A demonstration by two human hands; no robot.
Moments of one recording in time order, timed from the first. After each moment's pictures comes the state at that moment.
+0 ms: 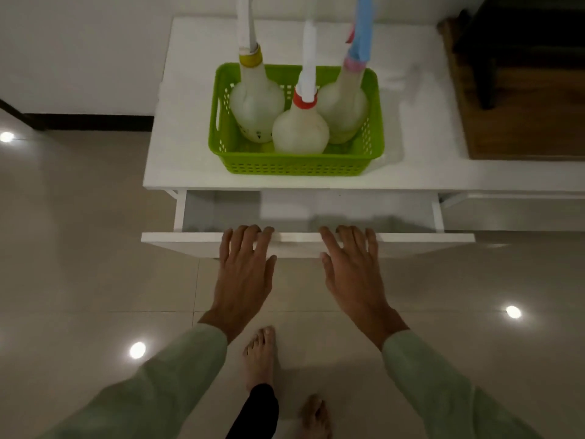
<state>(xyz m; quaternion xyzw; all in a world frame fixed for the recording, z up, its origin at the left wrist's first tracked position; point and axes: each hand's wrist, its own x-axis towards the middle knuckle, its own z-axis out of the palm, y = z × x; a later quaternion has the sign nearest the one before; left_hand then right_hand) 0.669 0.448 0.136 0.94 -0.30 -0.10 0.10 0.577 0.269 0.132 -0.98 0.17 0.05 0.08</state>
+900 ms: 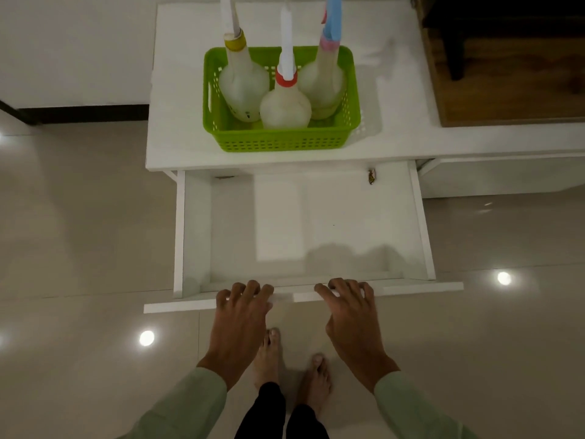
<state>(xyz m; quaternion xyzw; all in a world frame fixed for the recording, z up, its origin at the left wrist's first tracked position) 0.572 0.512 0.167 0.92 -0.34 -0.20 0.03 0.459 0.339 0.170 -0.96 0.21 0.10 0.16</state>
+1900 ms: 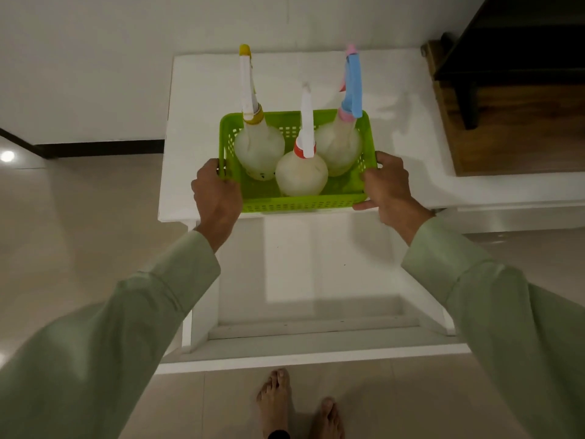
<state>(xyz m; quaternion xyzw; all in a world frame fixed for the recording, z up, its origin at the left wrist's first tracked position) 0.822 0.391 0.226 0.90 0.06 -0.11 0.41 0.711 0.172 0.238 -0.67 0.51 -0.02 0.54</state>
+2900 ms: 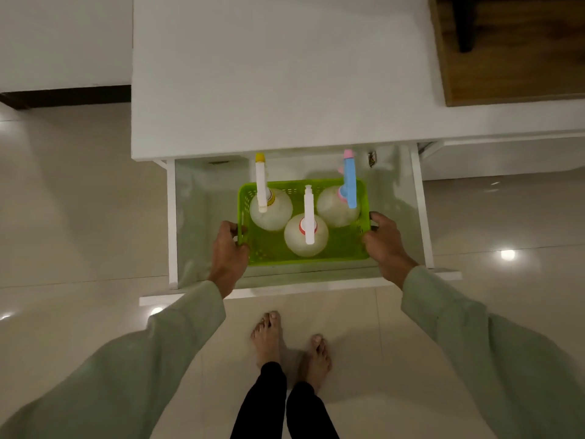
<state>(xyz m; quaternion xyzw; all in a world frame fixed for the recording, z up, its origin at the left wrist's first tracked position) 0.651 0.470 0.113 0.86 0.06 -0.29 0.42 0.520 0.217 0.125 -0.66 0.54 0.08 0.51</state>
